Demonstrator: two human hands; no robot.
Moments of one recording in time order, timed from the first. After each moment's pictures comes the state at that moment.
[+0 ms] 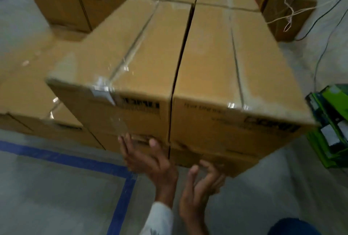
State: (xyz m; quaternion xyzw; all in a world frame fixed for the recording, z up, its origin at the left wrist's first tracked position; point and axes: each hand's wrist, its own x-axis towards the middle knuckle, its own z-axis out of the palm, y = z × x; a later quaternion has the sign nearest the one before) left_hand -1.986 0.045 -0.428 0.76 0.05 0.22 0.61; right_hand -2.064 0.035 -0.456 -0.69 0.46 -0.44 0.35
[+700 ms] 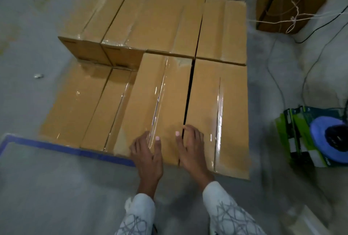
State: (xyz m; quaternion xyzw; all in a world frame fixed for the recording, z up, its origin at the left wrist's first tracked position) left_hand -1.865 0.068 -0.085 0.89 -0.06 -0.02 0.44; right_hand -1.921 -0.055 -0.083 -0.83 0.33 -0.13 0.43
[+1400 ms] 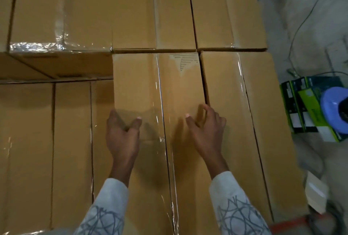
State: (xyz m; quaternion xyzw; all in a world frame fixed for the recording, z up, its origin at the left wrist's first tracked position) left_hand -1.544 -0.023 -0.191 0.84 0.02 -0.24 0.49; right_hand -1.696 -0.159 -0.175 -0.70 0.61 -0.10 0.36
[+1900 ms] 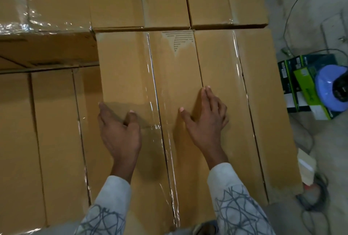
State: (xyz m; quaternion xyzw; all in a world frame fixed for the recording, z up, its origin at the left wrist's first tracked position) left_hand -1.558 -0.026 -0.207 0.90 -0.04 -0.20 0.38; right_hand -1.707 -0.152 -0.194 -0.78 0.58 -0.03 0.24
